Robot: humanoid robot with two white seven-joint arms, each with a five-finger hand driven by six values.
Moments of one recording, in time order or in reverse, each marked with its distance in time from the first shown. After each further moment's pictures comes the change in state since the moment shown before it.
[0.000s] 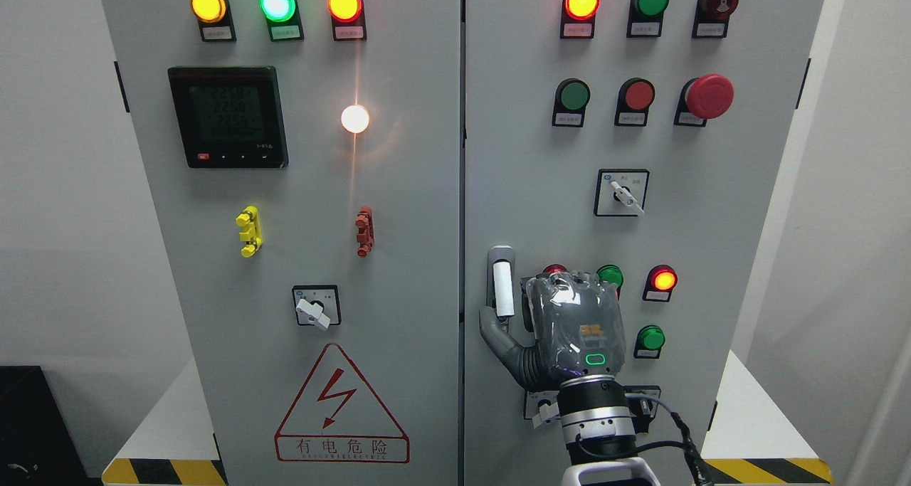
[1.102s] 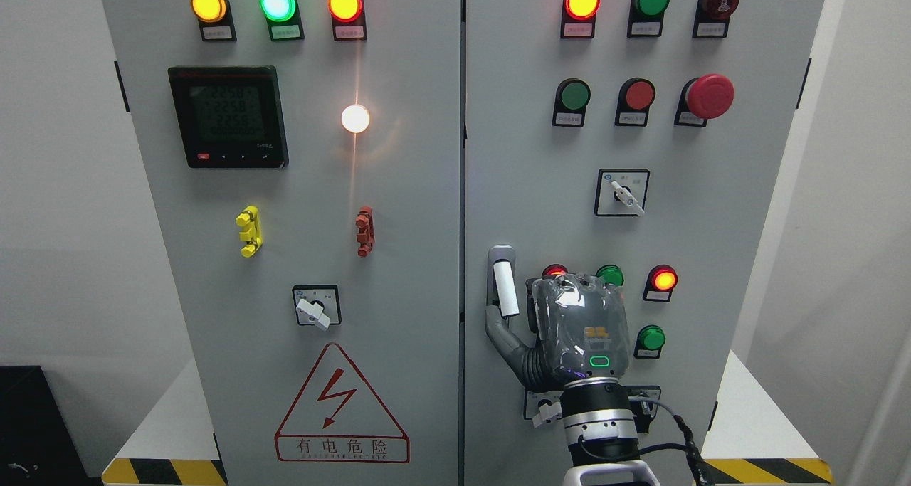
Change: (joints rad) left arm 0.000 0.000 0.000 0.000 0.000 0.000 0.000; right arm 0.007 0.001 -0.001 -0.005 0.001 0.027 -0.002
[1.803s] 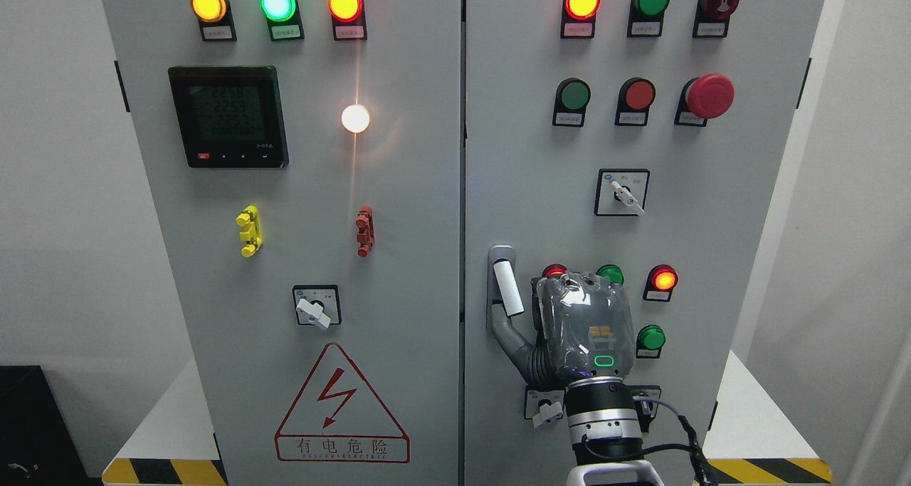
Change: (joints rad) left arm 0.000 0.000 0.000 0.000 0.000 0.000 0.000; right arm 0.001 0.000 -0.013 -0.002 0.018 0.001 -0.001
